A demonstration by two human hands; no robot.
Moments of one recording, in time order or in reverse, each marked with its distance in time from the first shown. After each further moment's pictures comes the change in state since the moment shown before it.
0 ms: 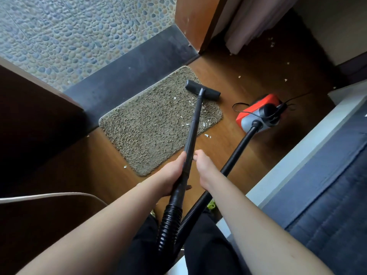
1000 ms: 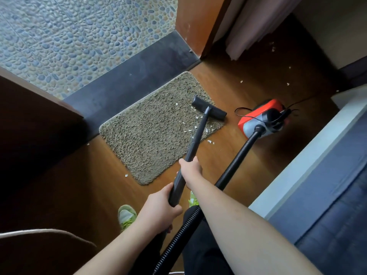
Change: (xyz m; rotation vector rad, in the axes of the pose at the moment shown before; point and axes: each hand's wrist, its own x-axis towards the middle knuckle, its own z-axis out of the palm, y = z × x) left_hand -0.064 -0.021 -0.034 0.743 0.218 0.207; right_hand 0.084 0.020 0.062 -0.191 0.211 -0.004
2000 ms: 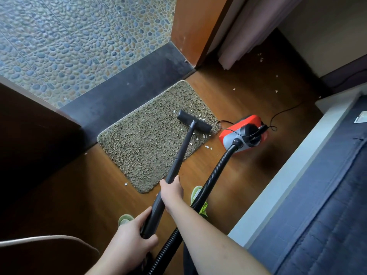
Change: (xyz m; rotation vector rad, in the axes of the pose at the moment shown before) left_hand -0.038 -0.086 -0.051 -0.018 0.036 0.017; right_hand -0.063 0.030 0.079 0.012 -0.034 0.024
